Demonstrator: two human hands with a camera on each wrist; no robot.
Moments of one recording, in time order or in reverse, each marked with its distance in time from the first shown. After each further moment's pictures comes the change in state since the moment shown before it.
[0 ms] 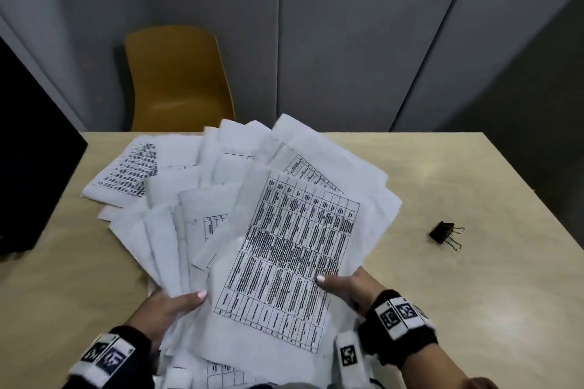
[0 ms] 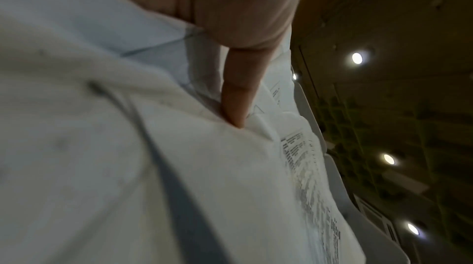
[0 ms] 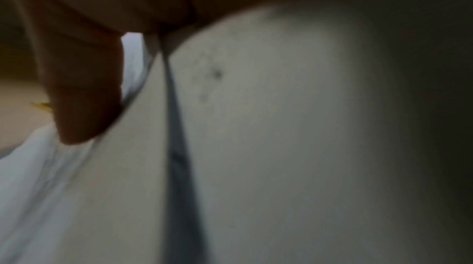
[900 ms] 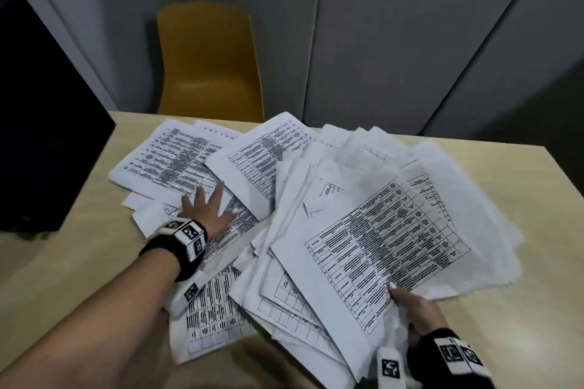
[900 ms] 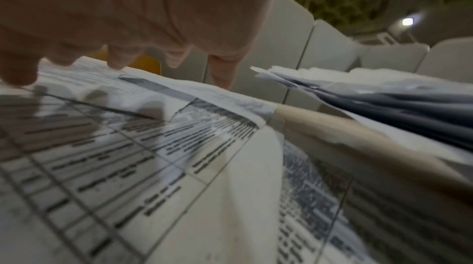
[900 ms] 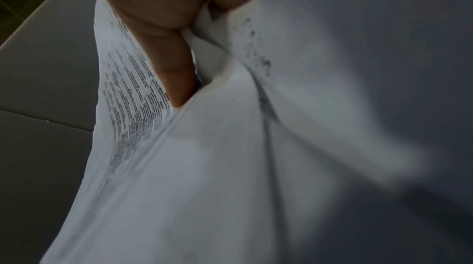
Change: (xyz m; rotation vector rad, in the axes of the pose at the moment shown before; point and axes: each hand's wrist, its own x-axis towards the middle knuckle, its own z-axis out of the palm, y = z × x) left_hand 0.152 0.067 -0.011 1.251 0.139 -0.102; right_hand 0.022 0.029 -0.039 0.350 0.441 0.334
